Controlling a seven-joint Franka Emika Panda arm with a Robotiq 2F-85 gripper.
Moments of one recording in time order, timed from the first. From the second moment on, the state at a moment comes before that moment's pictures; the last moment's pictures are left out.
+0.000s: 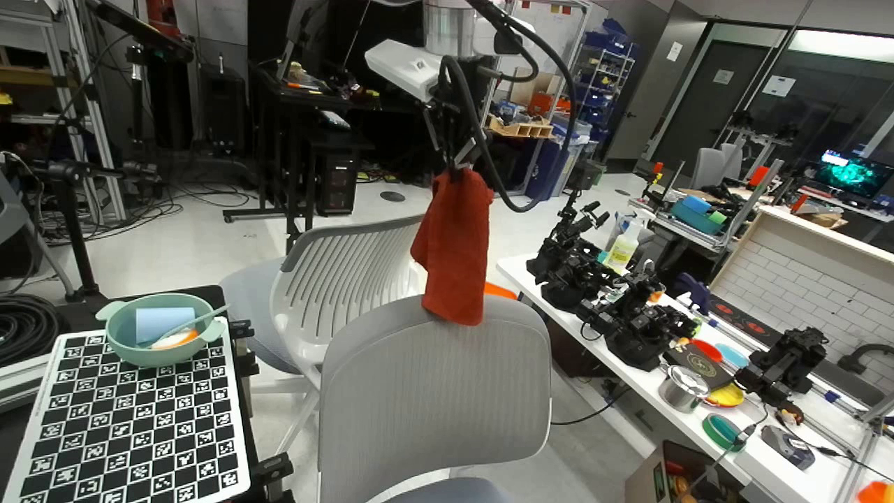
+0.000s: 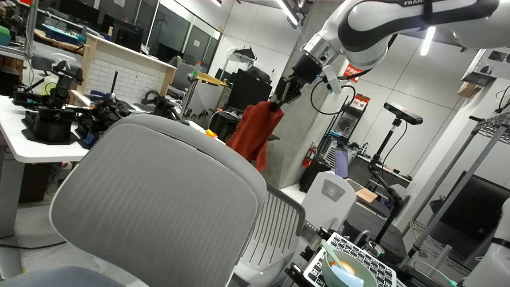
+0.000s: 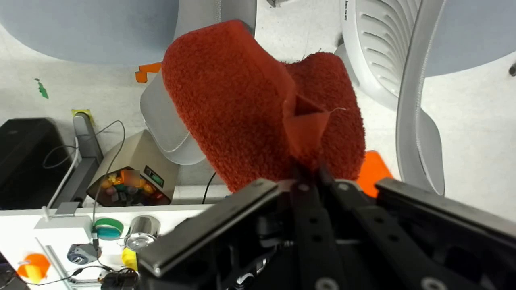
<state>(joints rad) 0.03 0.04 0.03 -2.01 0.07 2.35 -0.05</state>
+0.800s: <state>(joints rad) 0.03 0.15 0.02 -2.03 0.06 2.40 -0.05</state>
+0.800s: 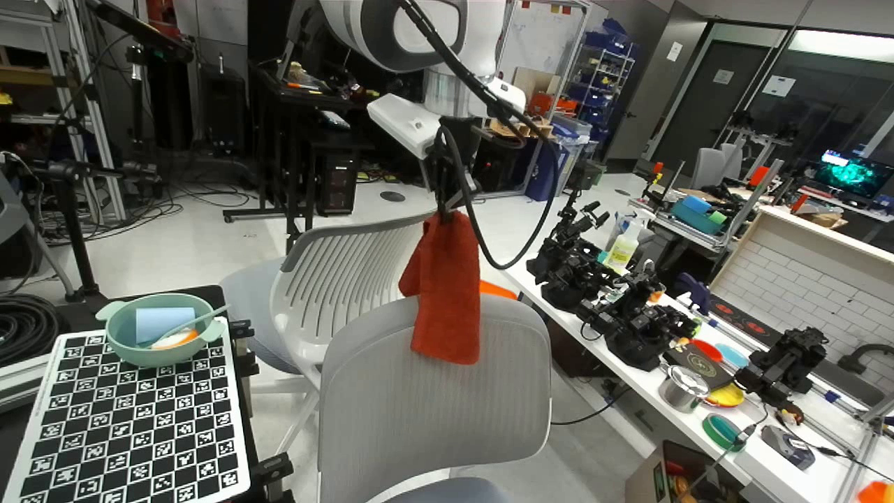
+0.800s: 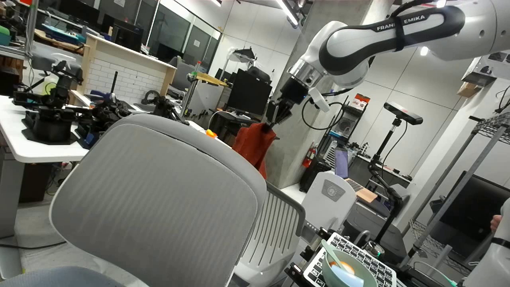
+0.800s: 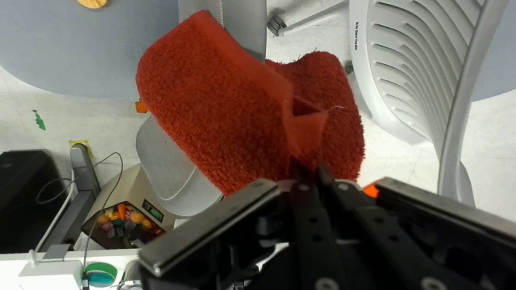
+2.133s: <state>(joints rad) 0.02 0.28 0.01 -2.02 0.04 2.42 -0.05</state>
